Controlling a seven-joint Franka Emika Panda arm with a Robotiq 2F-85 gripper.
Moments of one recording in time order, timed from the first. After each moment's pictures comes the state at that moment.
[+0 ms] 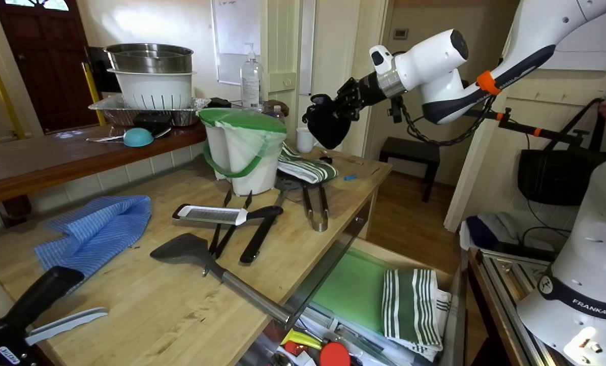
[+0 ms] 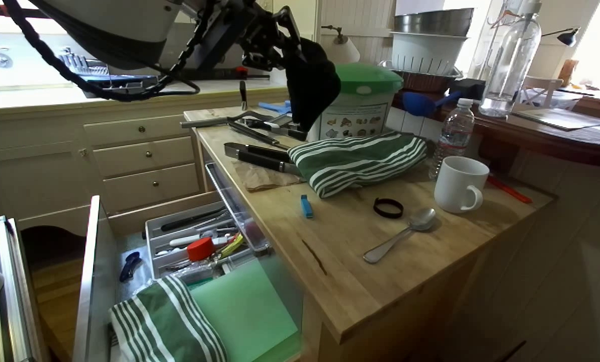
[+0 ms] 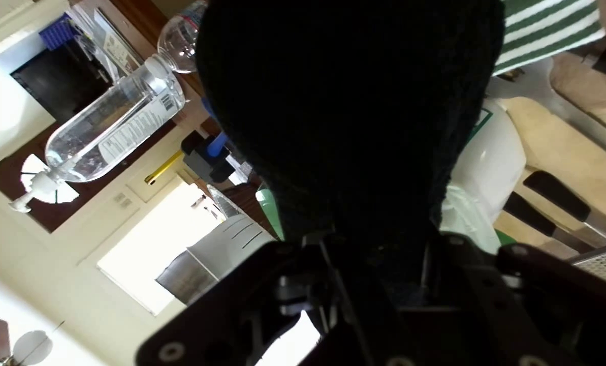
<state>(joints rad) -0.33 -0.09 -0.28 -2.26 -1.45 3.39 0.38</state>
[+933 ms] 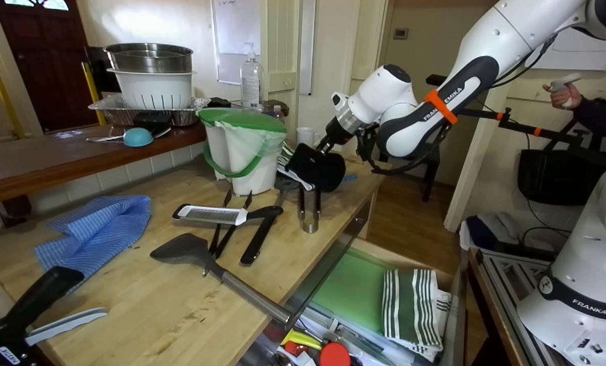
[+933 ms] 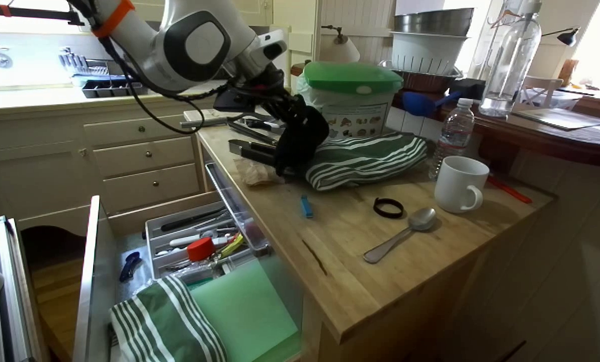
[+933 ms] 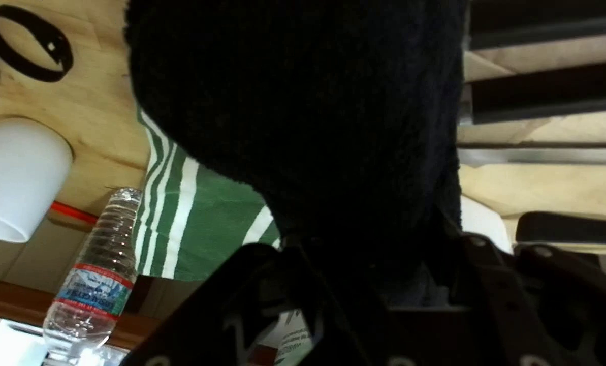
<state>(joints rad) -0.53 0.15 0.15 -2.27 -0.47 3.11 0.10</state>
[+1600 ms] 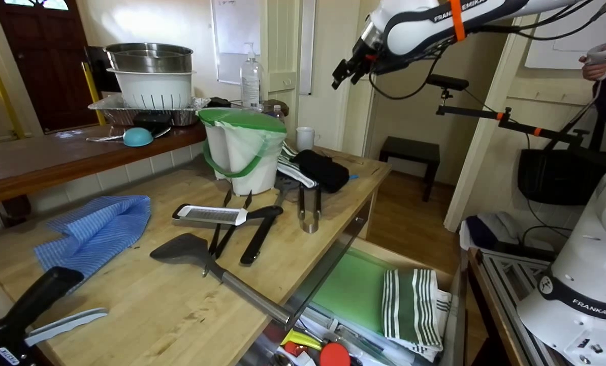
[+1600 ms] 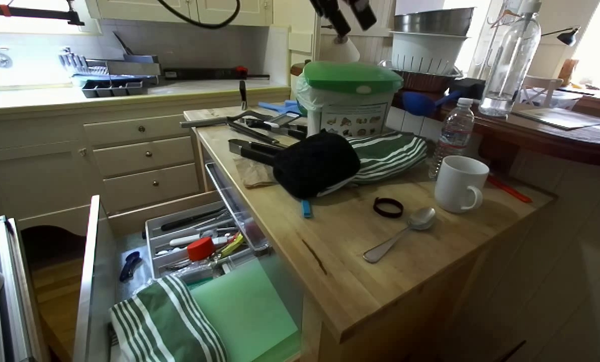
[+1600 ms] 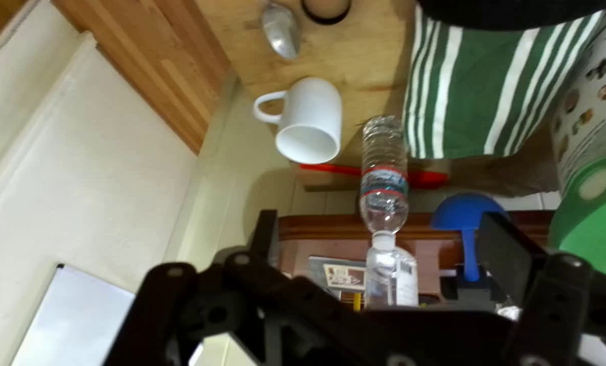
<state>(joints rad) -0.55 -0.04 0.00 -1.95 -0.26 2.59 0.15</state>
